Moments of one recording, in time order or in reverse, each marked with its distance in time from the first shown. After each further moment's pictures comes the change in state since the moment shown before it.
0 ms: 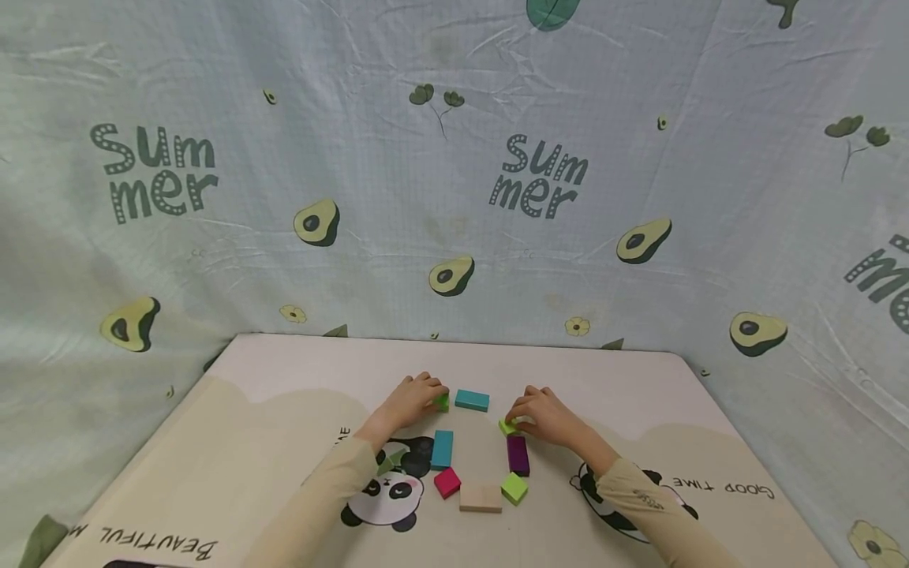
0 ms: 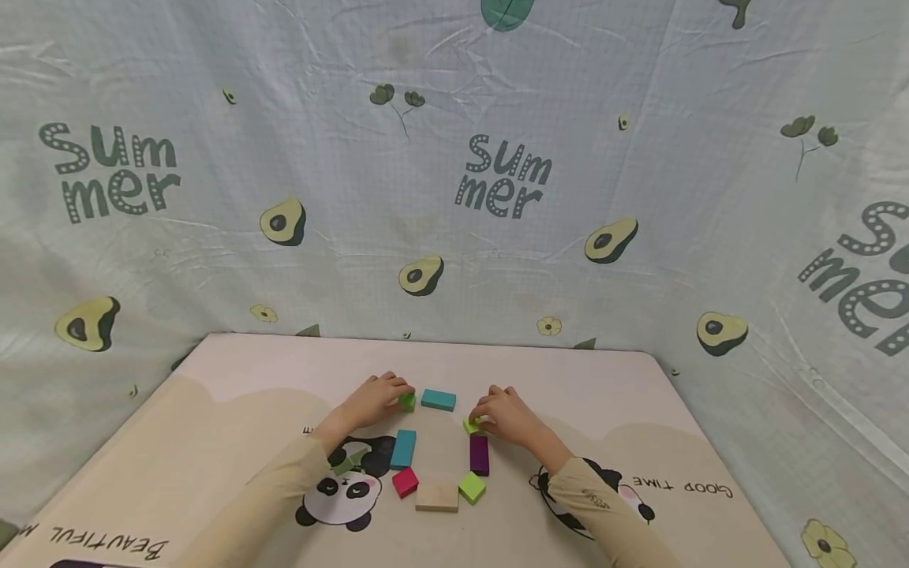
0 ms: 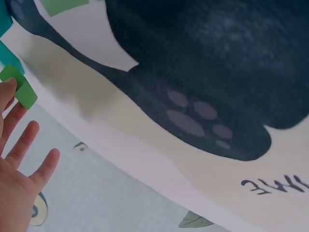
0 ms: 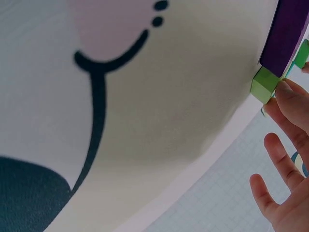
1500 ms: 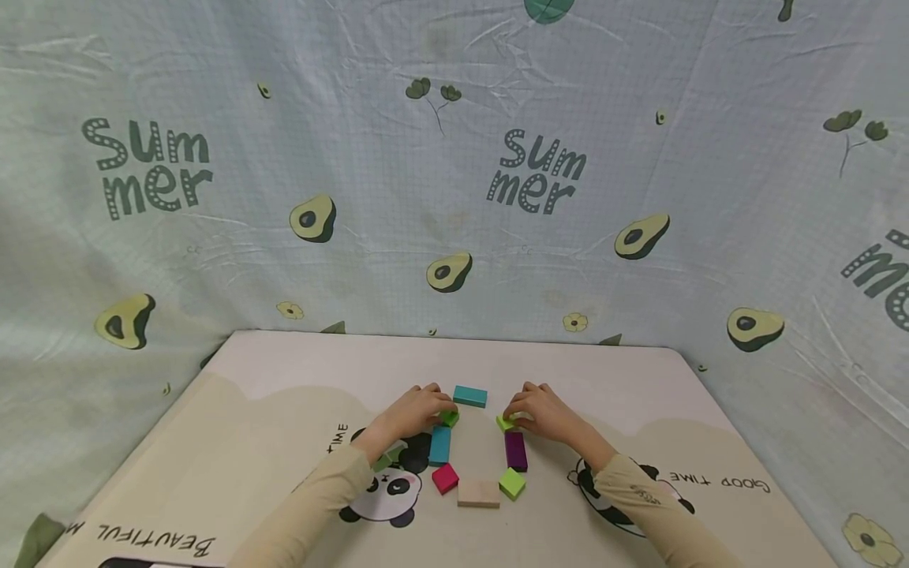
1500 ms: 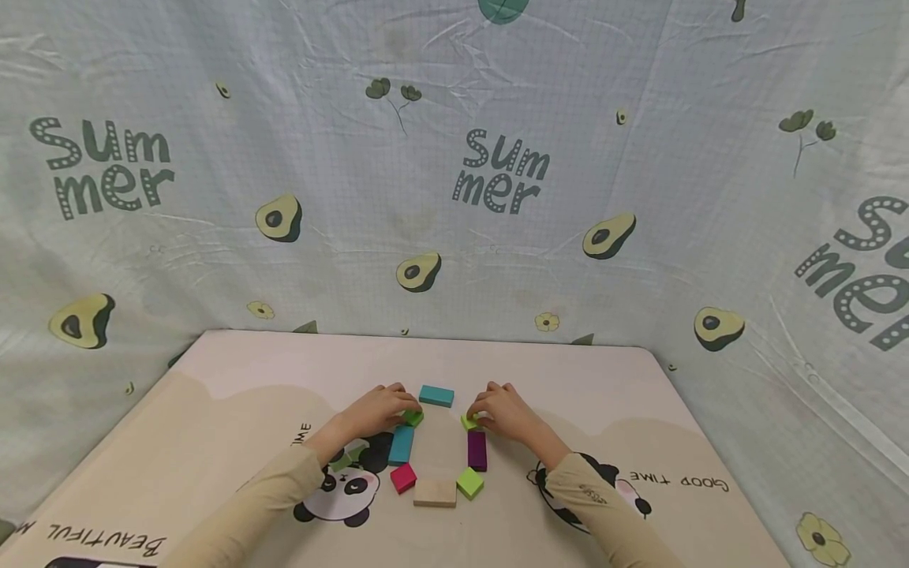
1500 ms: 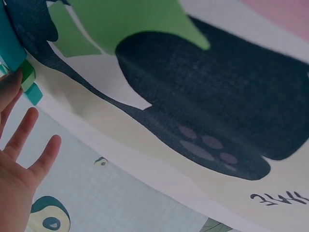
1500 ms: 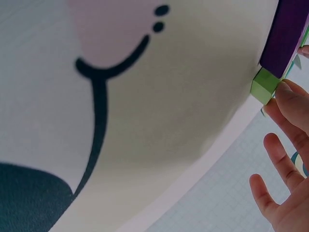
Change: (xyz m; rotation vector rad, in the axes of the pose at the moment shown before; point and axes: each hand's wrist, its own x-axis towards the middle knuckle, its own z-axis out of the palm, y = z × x) left_hand -0.005 0.016 -0.001 -0.105 -0.118 0.102; right_hand -0.001 -0.002 -0.001 -0.016 -0.005 0.006
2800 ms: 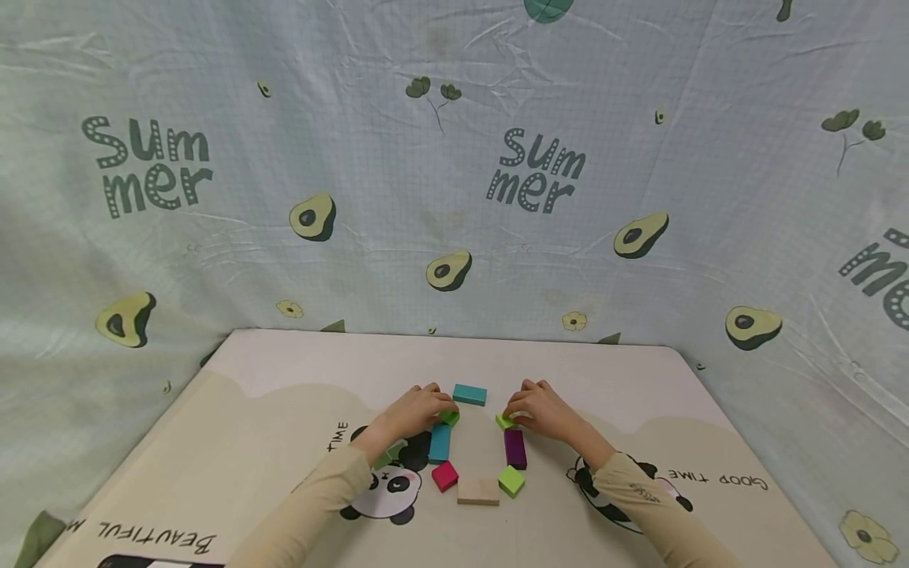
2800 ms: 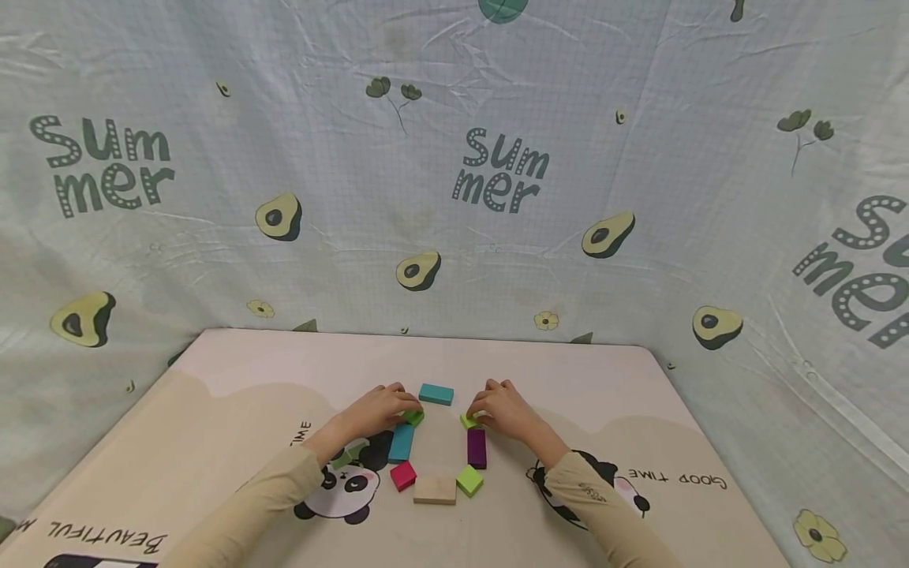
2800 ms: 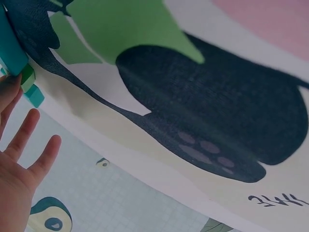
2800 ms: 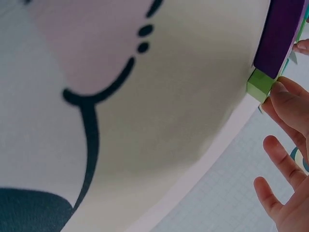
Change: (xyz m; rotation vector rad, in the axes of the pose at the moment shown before) left_hand -0.002 0.003 0.000 0.010 0.008 0.016; right_hand -0.001 0.001 0.001 -0.064 0.074 -0.064
